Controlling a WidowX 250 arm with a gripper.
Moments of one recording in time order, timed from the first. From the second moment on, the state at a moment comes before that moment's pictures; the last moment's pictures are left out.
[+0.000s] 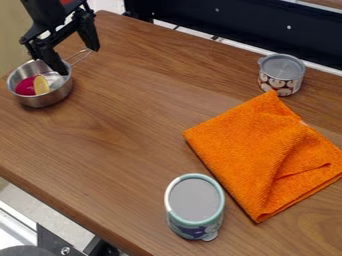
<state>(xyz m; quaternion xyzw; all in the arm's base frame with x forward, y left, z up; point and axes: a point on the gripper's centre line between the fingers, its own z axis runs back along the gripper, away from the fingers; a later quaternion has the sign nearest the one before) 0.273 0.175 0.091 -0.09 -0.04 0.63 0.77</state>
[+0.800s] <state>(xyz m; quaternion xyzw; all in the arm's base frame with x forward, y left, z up) 0.260 0.162 0.067 -0.07 0.00 0.68 0.73</state>
